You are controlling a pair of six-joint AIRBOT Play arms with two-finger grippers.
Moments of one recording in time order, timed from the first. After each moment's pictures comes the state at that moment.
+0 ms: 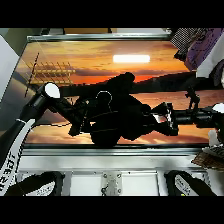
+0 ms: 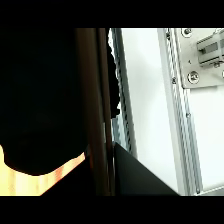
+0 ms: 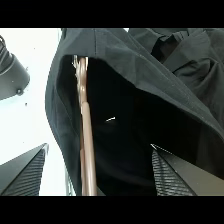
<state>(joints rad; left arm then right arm) -0.27 -1.30 1.11 0.94 -1.63 -0.19 -0.27 -1.05 0.76 -0.31 1.65 -0.03</state>
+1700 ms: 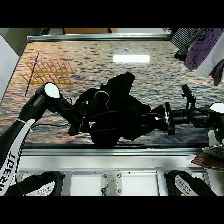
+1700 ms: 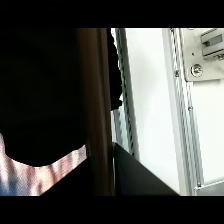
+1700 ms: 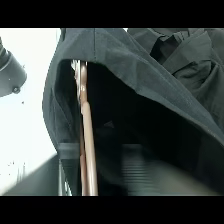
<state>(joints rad) -0.26 -1.30 1.11 0.94 -1.63 -0.19 -0.22 -1.05 0.76 -0.31 1.61 -0.03</state>
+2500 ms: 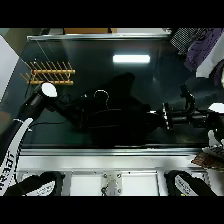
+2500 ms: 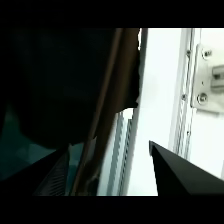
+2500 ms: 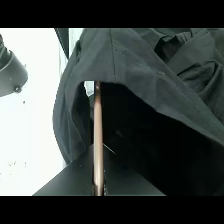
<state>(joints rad) -0.20 -1.30 1.11 0.96 -1.58 -0.46 -0.22 -1.05 0.76 -0.31 1.60 -0.03</state>
